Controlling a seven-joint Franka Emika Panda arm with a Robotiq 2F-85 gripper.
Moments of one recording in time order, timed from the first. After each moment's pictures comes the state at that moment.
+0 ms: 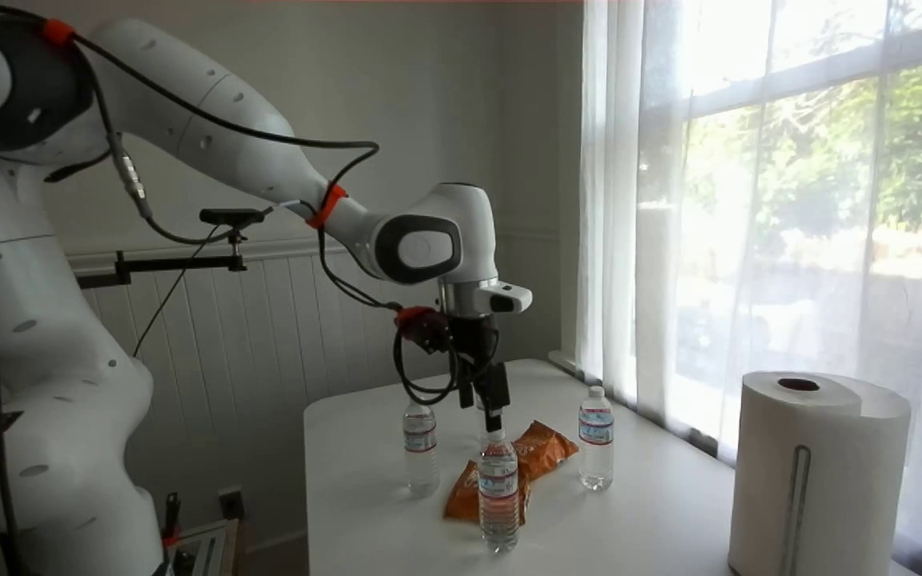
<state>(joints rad) -0.04 -0.18 0.03 -2.38 -0.07 2.25 0.03</state>
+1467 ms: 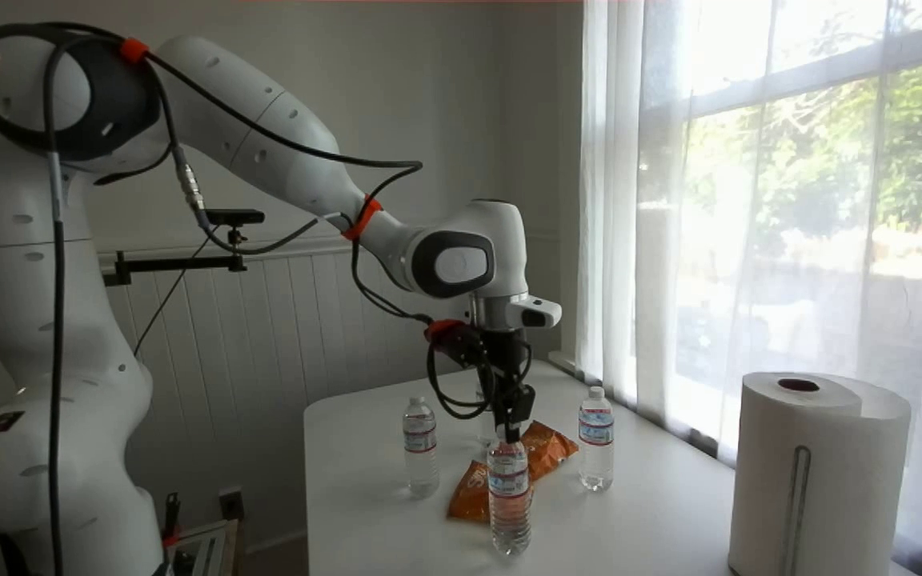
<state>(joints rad) -0.03 -0.03 0.00 -2.27 -0.09 2.28 0.03</state>
